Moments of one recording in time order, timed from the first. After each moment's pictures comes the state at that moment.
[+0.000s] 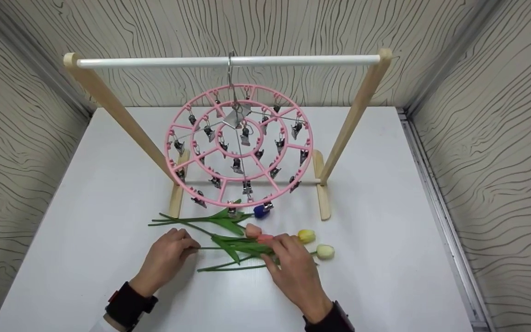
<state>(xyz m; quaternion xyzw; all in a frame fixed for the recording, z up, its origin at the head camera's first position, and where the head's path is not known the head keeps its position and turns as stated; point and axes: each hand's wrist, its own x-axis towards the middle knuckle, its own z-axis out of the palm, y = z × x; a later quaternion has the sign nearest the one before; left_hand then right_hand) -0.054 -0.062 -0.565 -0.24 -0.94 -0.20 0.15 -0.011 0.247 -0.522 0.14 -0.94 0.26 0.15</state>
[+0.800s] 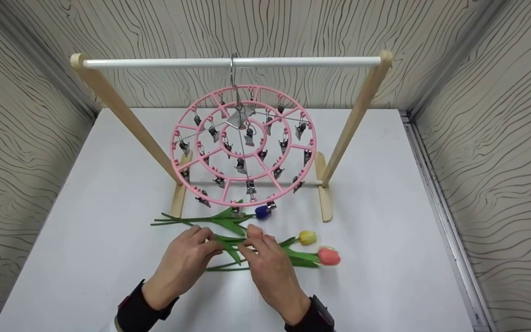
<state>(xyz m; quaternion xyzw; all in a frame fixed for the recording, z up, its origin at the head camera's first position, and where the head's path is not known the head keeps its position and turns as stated) -0.034 -0.004 -0.484 -0.29 -0.93 -0.13 0.19 -0.014 0.208 -0.498 0.25 -0.93 0.20 0.18</state>
